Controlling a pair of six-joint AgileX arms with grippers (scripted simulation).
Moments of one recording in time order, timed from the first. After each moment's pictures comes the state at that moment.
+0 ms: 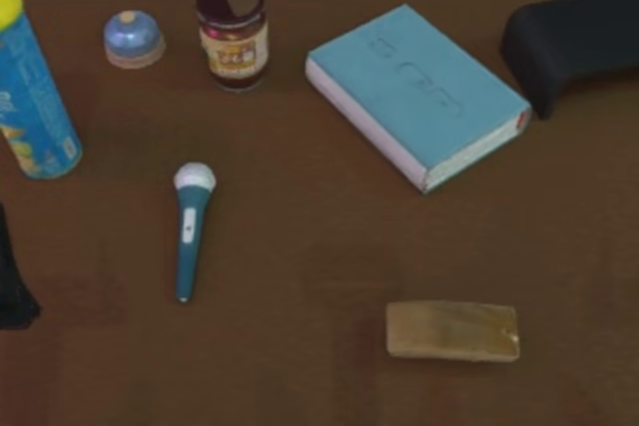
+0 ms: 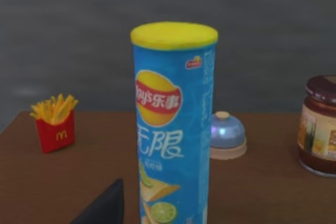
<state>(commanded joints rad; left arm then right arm) 0.00 0.00 0.00 0.00 0.00 0.00 0.00 0.00 0.00 0.00 0.00 0.00</state>
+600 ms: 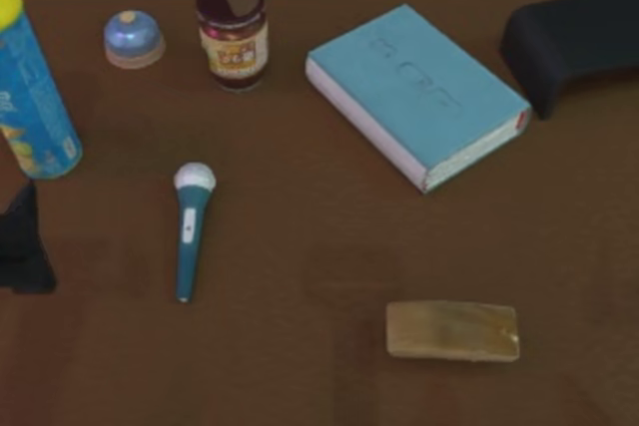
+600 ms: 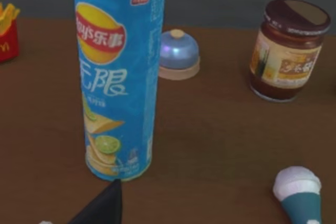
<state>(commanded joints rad) -0.10 0.37 0.29 -0.21 -0.01 -0.09 0.00 0.00 0.00 0.00 0.00 0.00</state>
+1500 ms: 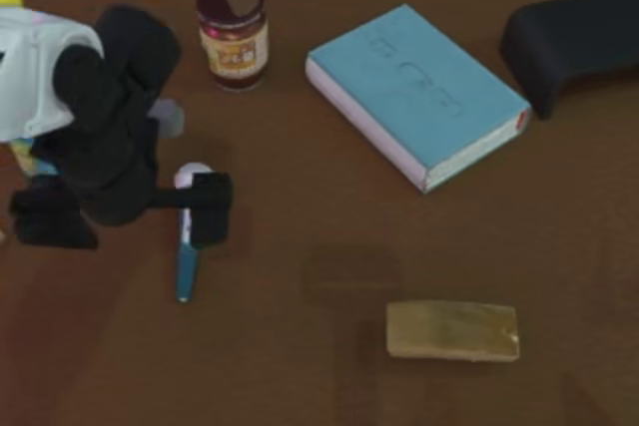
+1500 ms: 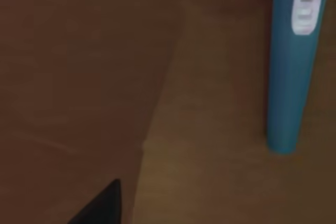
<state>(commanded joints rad) -0.40 1.69 1.11 -0.85 -0.03 -0.37 0.00 0.00 0.00 0.00 0.00 0.00</state>
